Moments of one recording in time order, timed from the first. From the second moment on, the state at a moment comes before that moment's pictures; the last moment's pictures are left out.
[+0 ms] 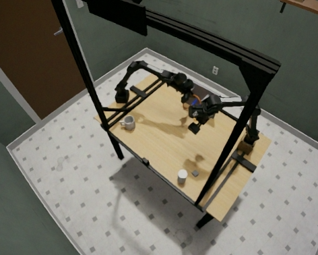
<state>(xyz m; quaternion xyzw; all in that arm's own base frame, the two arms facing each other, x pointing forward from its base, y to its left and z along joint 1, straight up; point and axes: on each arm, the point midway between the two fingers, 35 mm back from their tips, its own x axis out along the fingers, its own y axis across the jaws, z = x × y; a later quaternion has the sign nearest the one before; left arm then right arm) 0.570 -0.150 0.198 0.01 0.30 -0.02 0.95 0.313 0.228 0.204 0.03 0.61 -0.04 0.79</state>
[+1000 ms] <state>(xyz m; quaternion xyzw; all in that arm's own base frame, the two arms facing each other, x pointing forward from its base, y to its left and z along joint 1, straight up) 0.561 -0.136 0.196 0.01 0.30 -0.02 0.95 0.313 0.228 0.204 0.03 0.61 -0.04 0.79</state>
